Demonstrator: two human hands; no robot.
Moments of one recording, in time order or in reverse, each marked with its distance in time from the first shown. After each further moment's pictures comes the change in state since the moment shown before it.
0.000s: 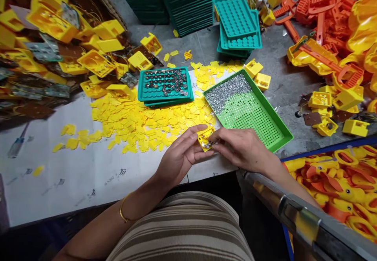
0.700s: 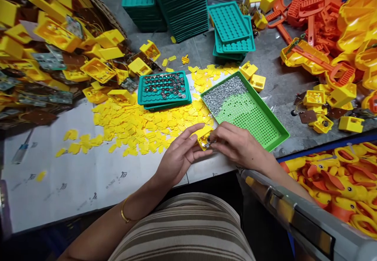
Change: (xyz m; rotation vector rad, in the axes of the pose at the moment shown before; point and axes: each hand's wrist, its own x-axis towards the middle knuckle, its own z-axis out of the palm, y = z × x) left_hand 0.001 0.001 0.002 0.039 0.040 0.041; right_hand -0.001 0.005 0.006 0.090 0.079 -0.014
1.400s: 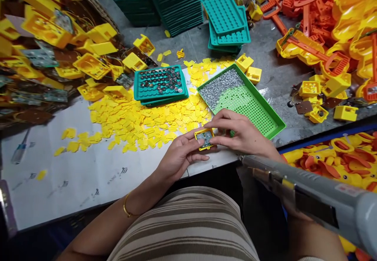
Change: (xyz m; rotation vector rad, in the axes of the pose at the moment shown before) left_hand -0.005 -0.004 0.000 0.118 -0.017 -0.142; right_hand 0.002 0.002 -0.010 0.084 0.042 0.008
